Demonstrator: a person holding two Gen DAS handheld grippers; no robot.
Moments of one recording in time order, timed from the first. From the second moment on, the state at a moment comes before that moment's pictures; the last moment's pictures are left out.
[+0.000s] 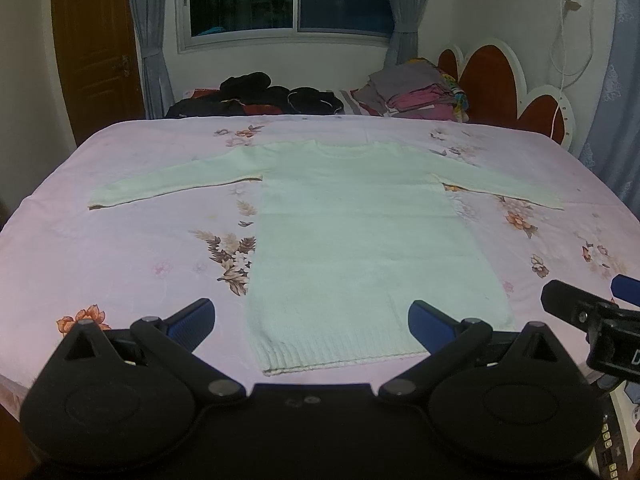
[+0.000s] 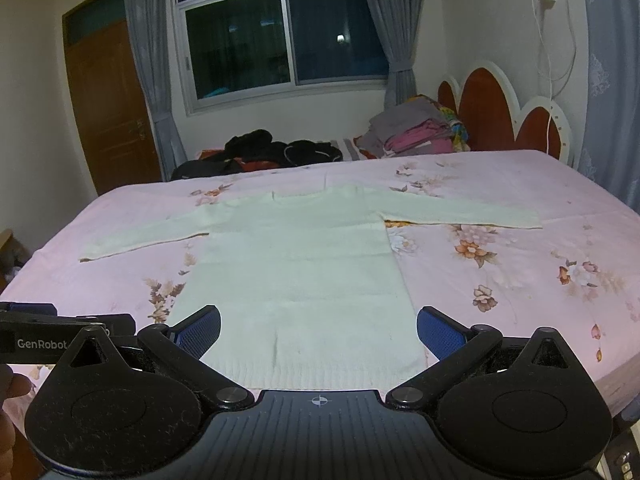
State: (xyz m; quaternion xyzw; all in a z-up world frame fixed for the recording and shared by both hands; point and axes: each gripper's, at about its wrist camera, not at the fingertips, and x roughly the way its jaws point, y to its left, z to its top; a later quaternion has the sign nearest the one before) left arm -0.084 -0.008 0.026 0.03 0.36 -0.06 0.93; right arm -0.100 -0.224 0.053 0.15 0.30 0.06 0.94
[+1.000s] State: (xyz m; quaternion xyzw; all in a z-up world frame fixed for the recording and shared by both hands) left arm -0.079 -0.002 0.027 0.03 0.36 -0.06 0.93; right arm -0.106 -0.212 0.049 0.15 0.30 0.05 0.94
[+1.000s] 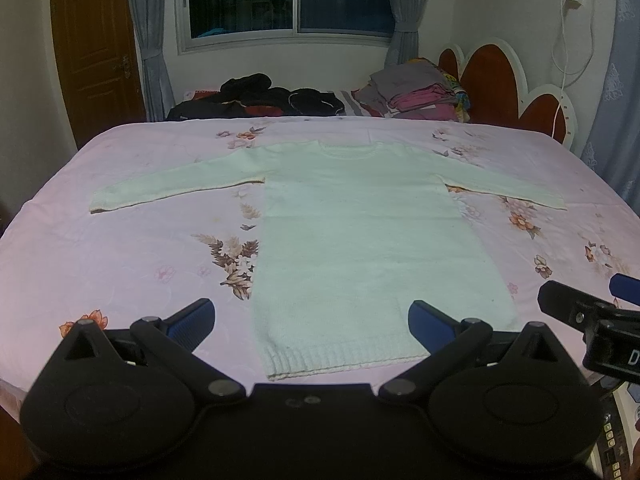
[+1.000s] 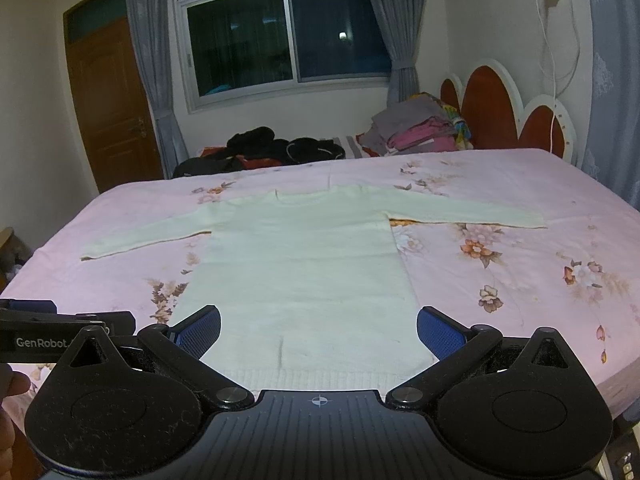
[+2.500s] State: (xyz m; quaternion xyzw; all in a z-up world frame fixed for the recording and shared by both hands) left arm -0.013 -0.024 0.016 0.05 0.36 -0.05 0.93; right arm -0.053 -0.245 0.033 0.14 0.29 0.02 0.95
